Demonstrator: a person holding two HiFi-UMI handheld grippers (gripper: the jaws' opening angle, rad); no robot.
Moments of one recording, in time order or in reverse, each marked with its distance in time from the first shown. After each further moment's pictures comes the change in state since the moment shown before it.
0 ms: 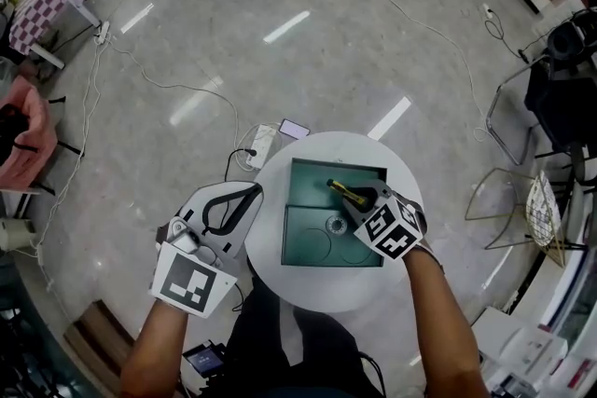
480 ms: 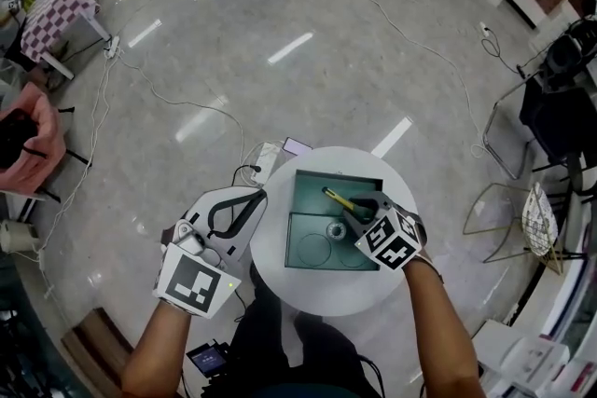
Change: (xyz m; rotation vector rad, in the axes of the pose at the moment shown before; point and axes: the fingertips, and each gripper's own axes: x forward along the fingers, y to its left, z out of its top) left arm -0.047 0.001 0.041 0.026 -0.024 0.022; right arm -0.047 0.025 0.031 -0.024 -0.015 -0.036
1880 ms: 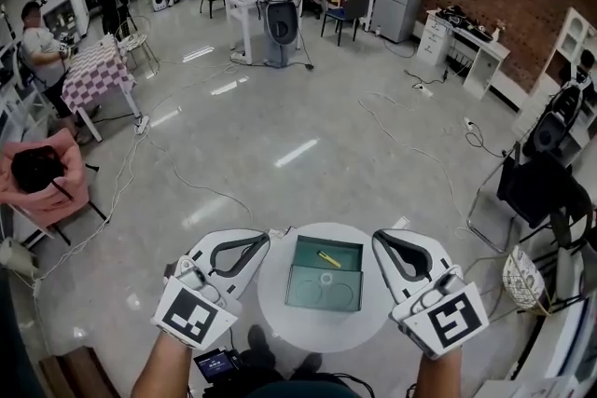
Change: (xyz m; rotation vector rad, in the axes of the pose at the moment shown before) left arm -0.287 -0.078 0.296 0.143 -0.174 0.119; right arm -0.543 0.157 0.263 0.009 -0.789 -0.342
